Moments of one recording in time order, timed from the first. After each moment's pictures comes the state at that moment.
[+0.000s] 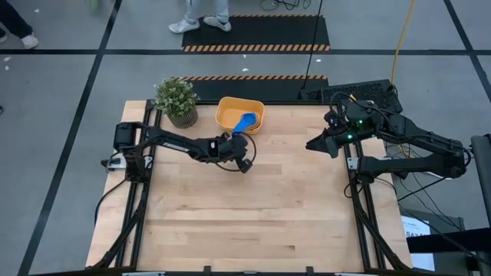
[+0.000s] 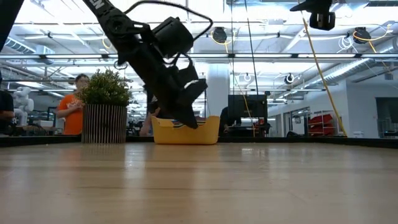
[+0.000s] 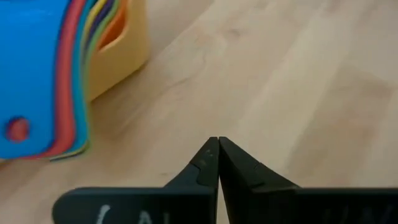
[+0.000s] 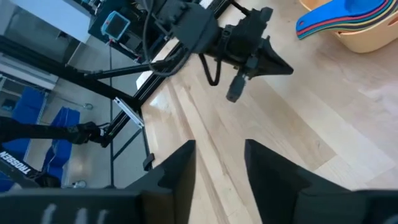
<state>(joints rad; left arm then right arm) 0.11 1.83 0.99 0.03 -0.31 -0.40 -0.28 0.80 1.01 -0.74 -0.35 0.69</state>
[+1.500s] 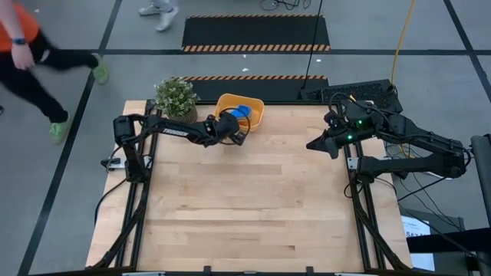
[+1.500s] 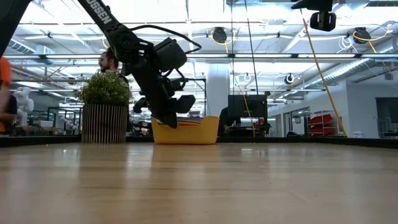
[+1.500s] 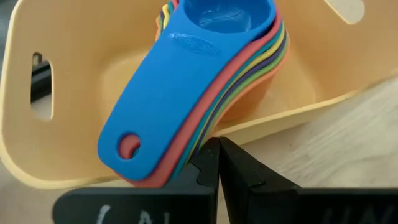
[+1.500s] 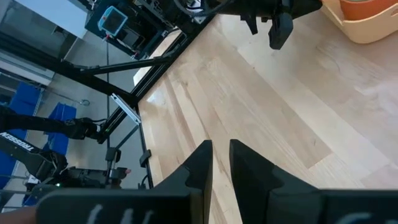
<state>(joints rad) 0.34 1.83 0.99 -0.02 -0.49 -0.46 -0.28 0.80 1.01 -0.76 -0.35 0.68</state>
